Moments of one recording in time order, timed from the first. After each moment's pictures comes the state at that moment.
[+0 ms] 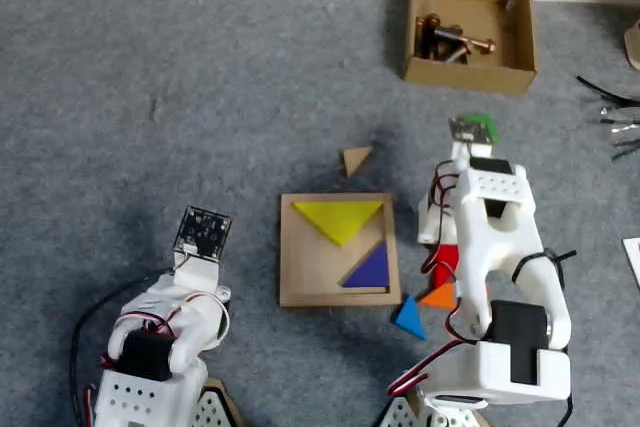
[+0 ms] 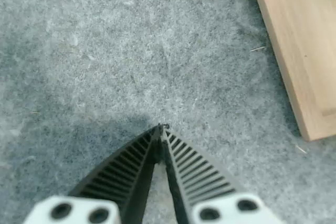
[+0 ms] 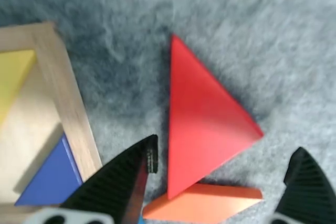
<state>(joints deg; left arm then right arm) 4.2 -103.7 96.0 75.7 1.4 1.4 -2.6 33.0 63.9 4.7</state>
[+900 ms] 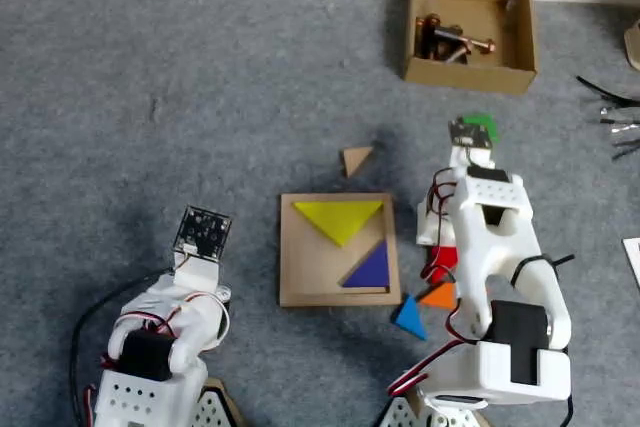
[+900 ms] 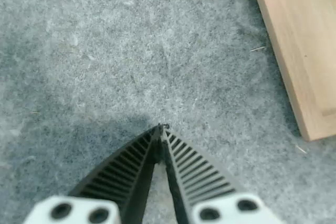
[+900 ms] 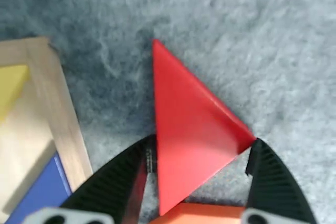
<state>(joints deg) 4.2 -103.7 96.0 75.7 1.4 1.5 -2.6 37.0 56.8 4.7</state>
